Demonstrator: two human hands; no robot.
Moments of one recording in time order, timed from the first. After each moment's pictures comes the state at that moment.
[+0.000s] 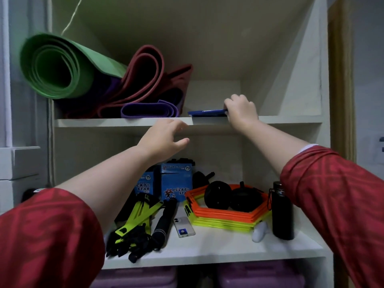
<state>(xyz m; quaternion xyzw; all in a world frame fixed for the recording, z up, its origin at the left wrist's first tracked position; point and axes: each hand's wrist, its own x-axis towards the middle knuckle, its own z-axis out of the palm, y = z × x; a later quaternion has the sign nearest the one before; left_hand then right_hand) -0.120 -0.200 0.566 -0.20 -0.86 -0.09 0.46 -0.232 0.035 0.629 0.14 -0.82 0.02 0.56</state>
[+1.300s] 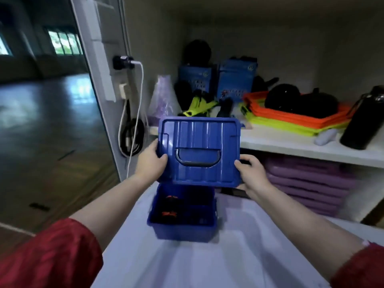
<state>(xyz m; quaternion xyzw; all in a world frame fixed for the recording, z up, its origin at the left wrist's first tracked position) 0.007 -0.370 0.221 0.19 -0.86 -0.39 0.26 -0.080 -0.120 0.203 -0.01 -0.70 0.71 -0.06</state>
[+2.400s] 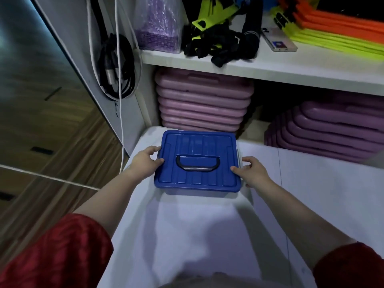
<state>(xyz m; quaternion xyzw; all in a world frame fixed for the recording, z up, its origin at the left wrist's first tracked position) -0.009 -0.455 0.022 0.30 -0.84 -0.45 -0.02 -0.104 -0.151 0.015 -0.08 -0.86 0.45 -0.22</state>
